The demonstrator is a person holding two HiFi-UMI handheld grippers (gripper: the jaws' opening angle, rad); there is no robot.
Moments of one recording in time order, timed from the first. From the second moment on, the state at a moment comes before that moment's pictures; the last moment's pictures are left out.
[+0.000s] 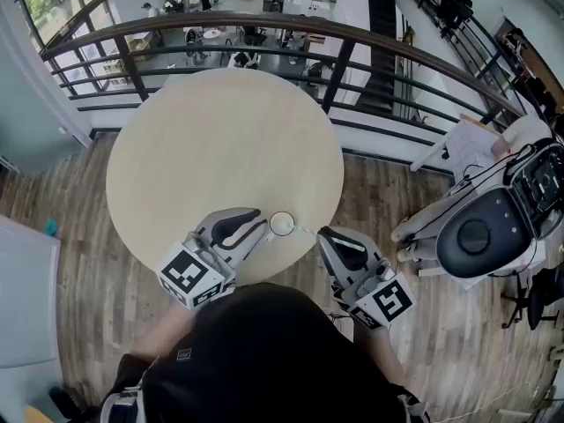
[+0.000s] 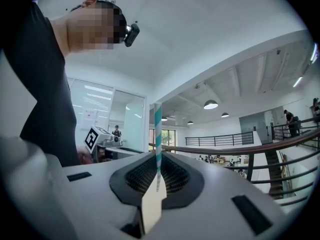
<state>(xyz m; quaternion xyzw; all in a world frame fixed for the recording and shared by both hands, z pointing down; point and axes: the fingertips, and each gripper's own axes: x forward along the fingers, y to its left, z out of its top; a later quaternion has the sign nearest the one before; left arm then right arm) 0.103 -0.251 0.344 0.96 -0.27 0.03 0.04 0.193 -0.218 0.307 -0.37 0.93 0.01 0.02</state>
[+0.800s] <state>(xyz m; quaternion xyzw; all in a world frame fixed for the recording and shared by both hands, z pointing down) 0.094 -0.234 0.333 0.96 -0.29 0.04 0.02 0.182 -0.205 0.310 -0.35 0.94 0.00 0.02</state>
